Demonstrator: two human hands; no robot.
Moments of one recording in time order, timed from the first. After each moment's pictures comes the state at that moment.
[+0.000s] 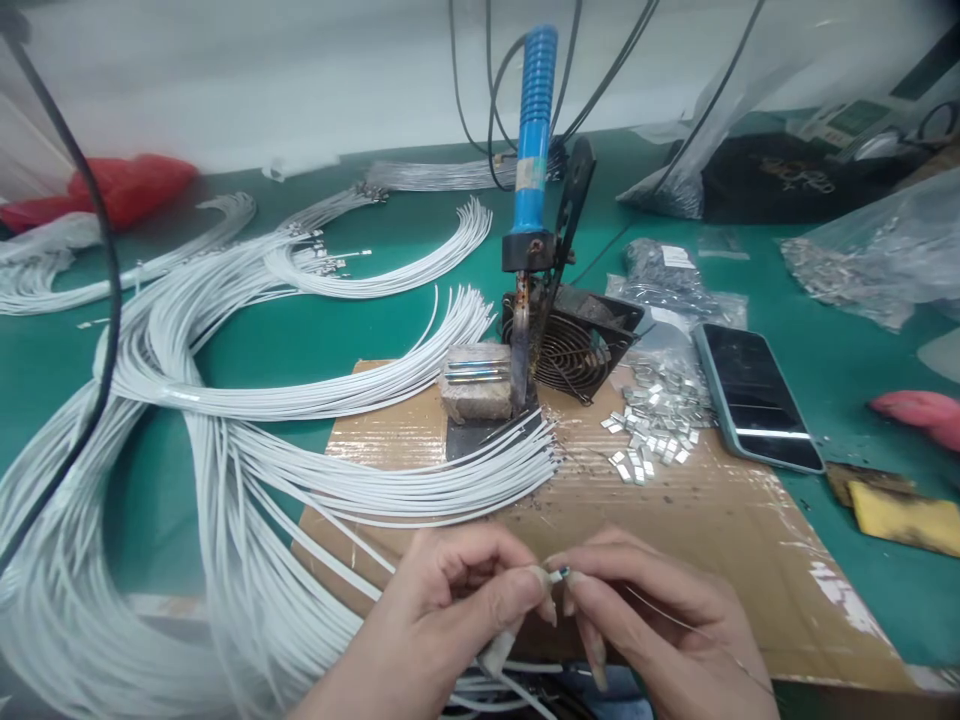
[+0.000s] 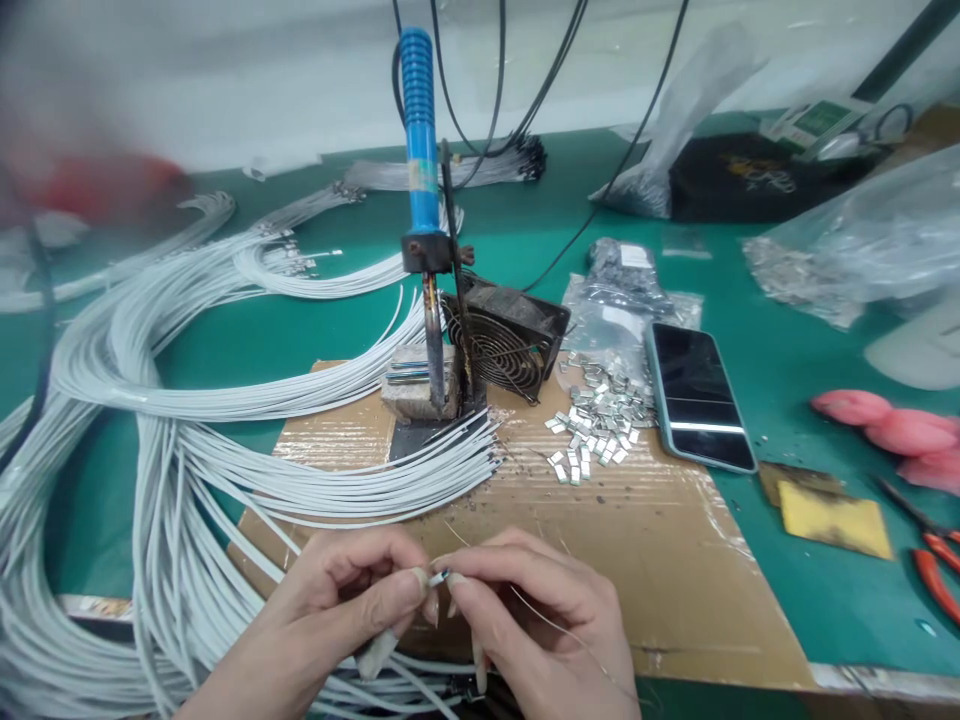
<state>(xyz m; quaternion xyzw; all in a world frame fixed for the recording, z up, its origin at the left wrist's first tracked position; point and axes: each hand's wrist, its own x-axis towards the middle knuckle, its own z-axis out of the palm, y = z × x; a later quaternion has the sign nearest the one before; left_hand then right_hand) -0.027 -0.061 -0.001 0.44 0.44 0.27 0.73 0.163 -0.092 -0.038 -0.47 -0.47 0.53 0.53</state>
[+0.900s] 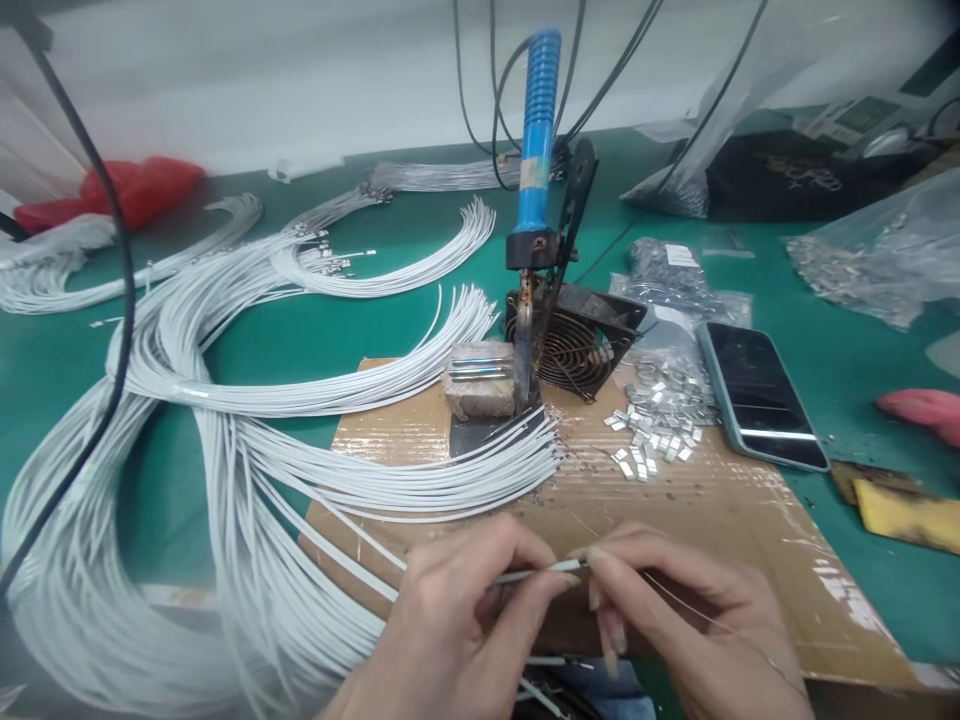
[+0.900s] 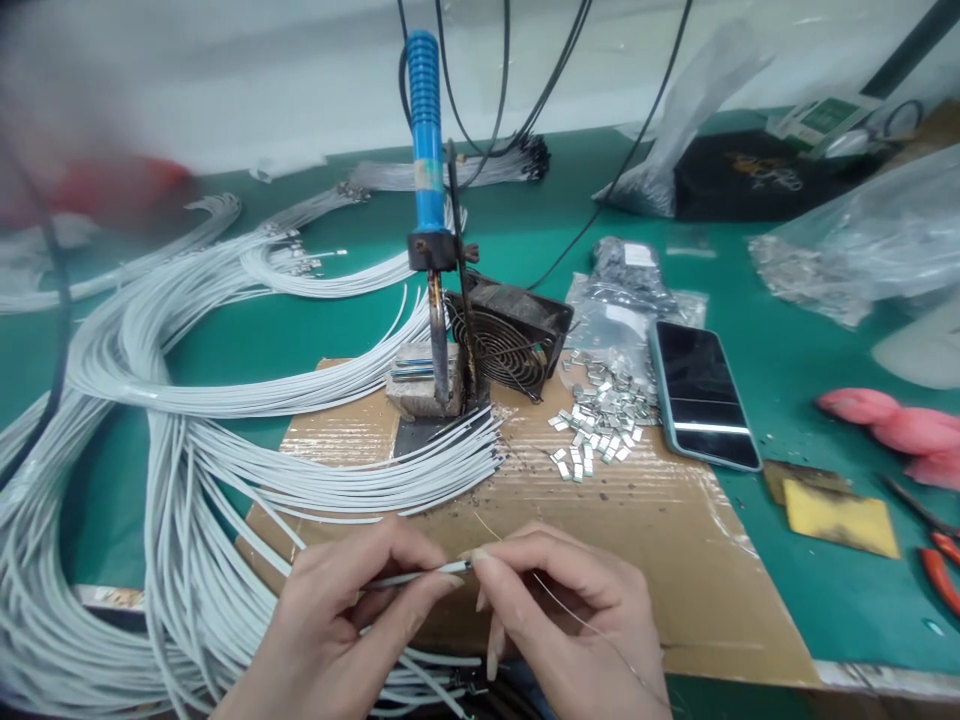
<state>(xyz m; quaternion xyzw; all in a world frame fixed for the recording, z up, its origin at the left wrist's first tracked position) -0.014 -0.073 -0.002 0.70 0.48 0.32 0.42 0.173 -0.092 -0.037 -0.49 -0.47 0.53 0.50</state>
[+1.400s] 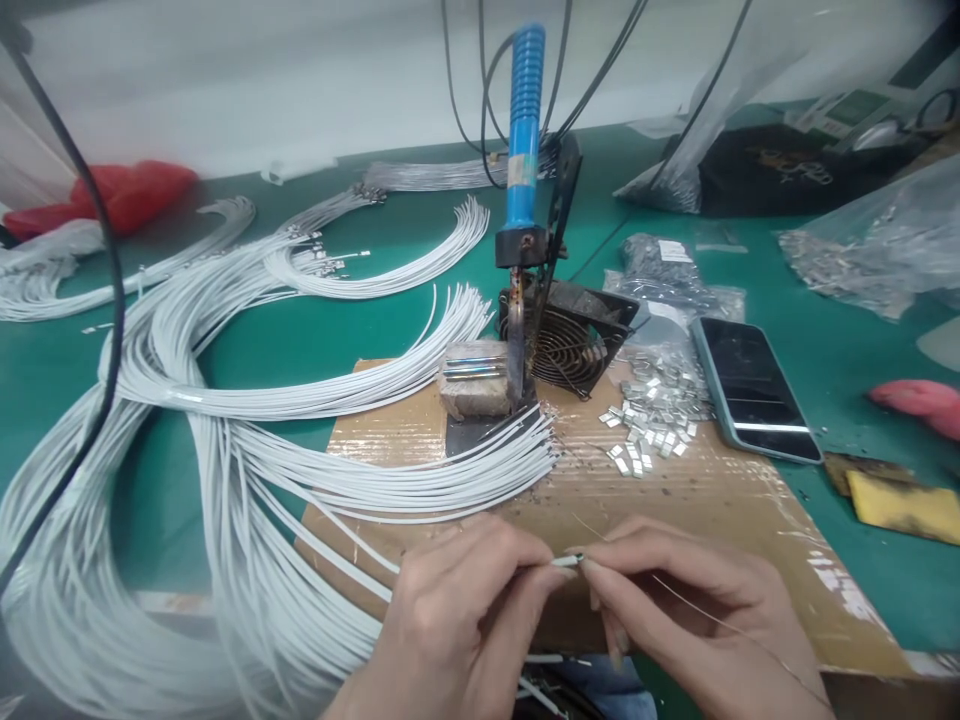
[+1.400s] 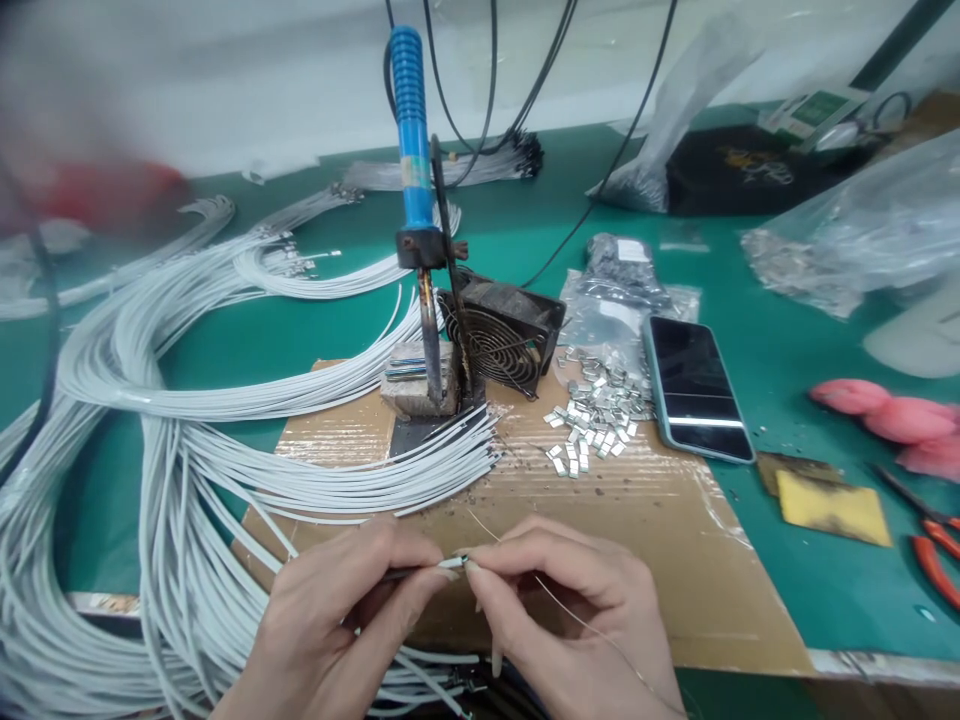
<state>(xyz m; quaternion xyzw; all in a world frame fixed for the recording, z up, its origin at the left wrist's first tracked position) -0.016 -0.074 -0.001 0.78 0.43 0.35 0.29 0.181 -0.088 -0.028 -0.48 -0.53 0.48 0.50</state>
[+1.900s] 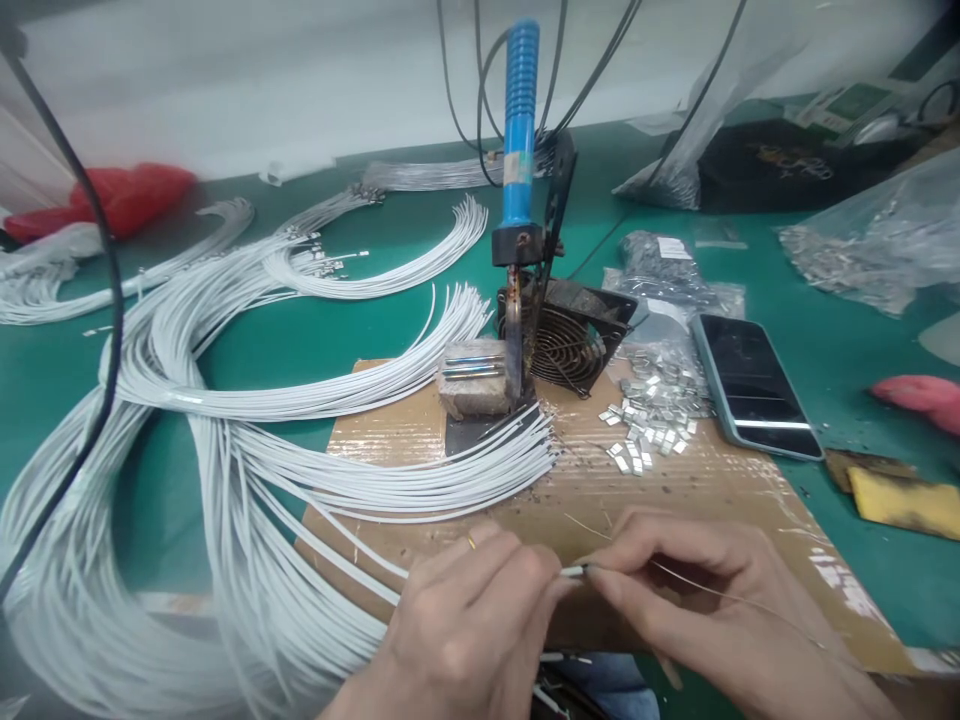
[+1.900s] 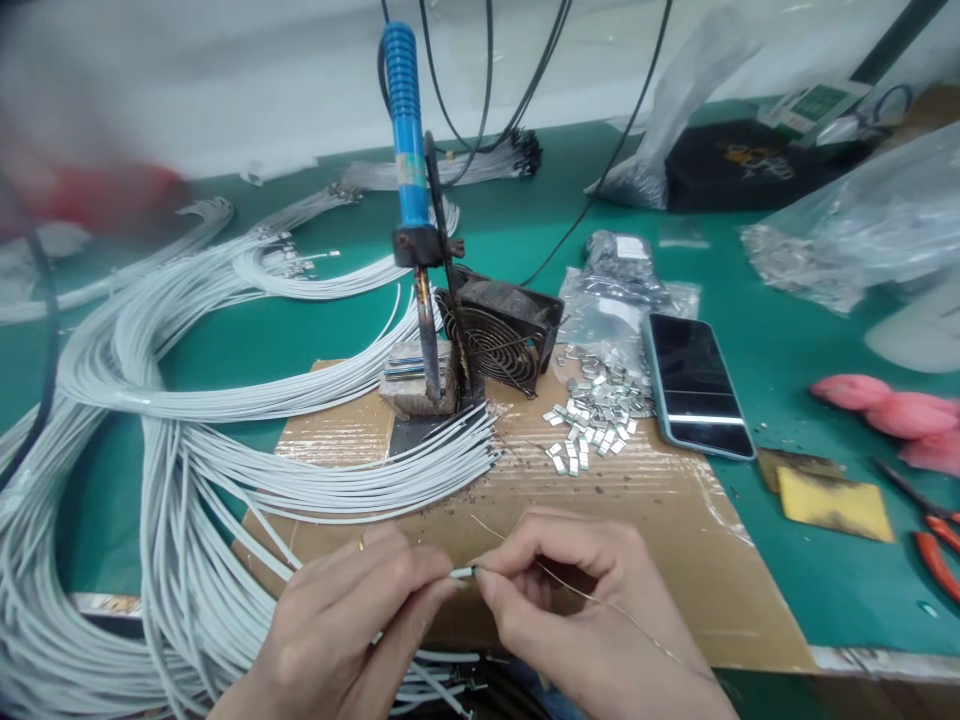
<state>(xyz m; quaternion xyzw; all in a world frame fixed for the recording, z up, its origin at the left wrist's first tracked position) -0.013 -0.070 -0.010 0.84 0.35 0.37 0.17 0.199 -0.078 -0.017 -0.53 -0.53 0.55 0.36</state>
